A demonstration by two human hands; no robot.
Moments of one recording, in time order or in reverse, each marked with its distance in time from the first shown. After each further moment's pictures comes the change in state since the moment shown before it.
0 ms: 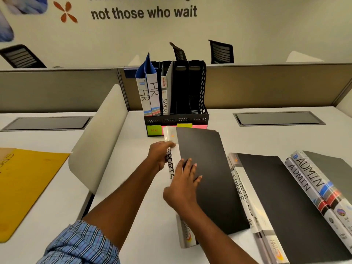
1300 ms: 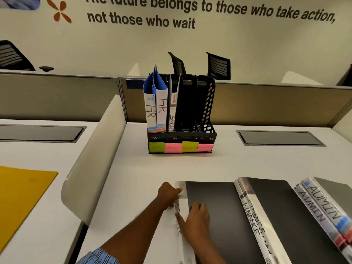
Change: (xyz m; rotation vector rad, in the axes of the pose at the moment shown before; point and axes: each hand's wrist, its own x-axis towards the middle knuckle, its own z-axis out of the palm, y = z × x) left_hand 0.076 -0.066 -0.030 0.566 -0.071 -0.143; right_hand 0.047 0.021 0.056 0.057 -0.069 0.199
